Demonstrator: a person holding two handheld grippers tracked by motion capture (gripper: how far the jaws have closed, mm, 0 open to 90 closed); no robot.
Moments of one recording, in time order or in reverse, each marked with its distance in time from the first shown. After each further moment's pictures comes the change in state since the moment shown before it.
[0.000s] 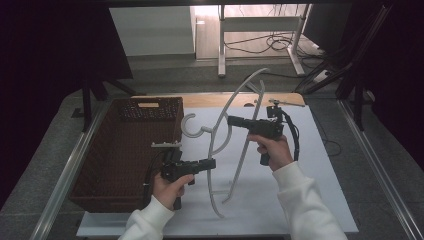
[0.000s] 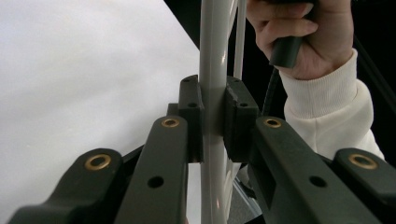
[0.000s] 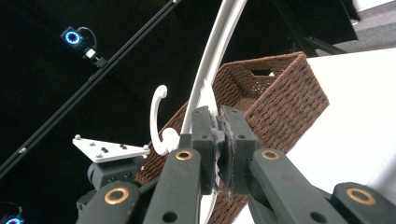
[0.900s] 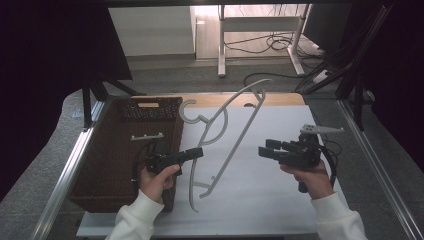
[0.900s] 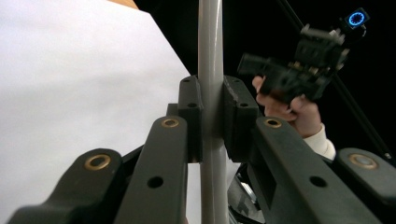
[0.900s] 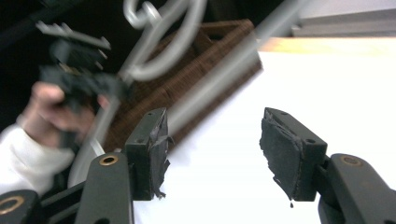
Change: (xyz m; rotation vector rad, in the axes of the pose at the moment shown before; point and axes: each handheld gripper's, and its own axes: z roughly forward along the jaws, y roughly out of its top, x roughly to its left) left arm 0.003 0.018 -0.039 -0.102 -0.019 -0.036; right arm 0.012 -0.048 -0.095 0.094 -0.212 -0.221
